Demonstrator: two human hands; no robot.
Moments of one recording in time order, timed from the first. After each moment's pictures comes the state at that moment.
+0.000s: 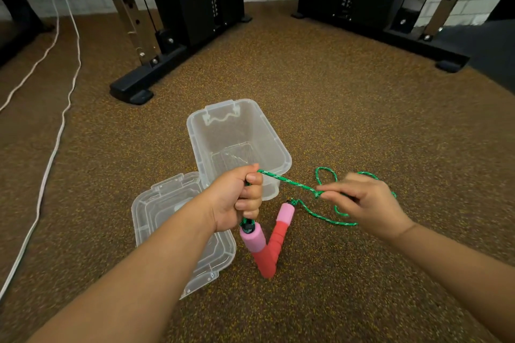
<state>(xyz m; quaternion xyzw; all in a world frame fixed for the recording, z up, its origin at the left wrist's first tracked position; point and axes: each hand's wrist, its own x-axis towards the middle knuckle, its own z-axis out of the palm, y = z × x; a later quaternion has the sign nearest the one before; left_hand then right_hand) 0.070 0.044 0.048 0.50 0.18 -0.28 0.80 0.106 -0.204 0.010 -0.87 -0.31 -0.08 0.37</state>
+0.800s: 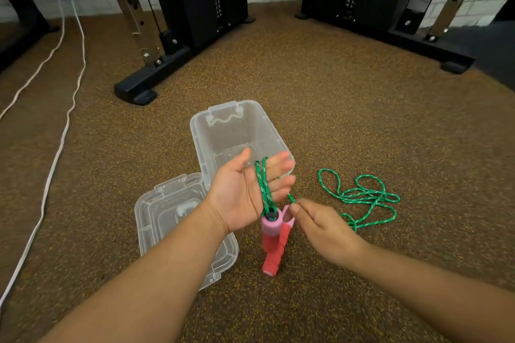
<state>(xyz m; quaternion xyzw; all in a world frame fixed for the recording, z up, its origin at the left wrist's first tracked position) 0.073 0.036 0.051 0.33 0.10 -0.25 0.91 0.070 -0.145 -0.010 -0.85 -0.24 0.14 0.44</state>
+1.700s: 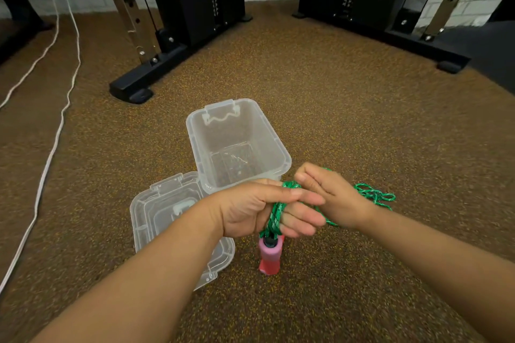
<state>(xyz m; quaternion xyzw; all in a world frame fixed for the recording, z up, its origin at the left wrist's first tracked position) 0.062 0.023 0.060 0.50 -0.02 -0.42 0.75 0.113 -0.157 0.018 -0.82 -0.31 0.10 0.46</state>
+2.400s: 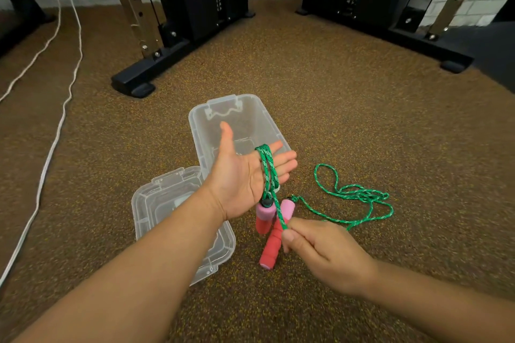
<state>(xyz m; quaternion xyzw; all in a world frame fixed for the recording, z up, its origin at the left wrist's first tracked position) 0.079 0.034 0.059 0.40 0.12 -0.22 0.88 0.032 -0.152 0.014 -0.85 -0.38 0.09 0.35</state>
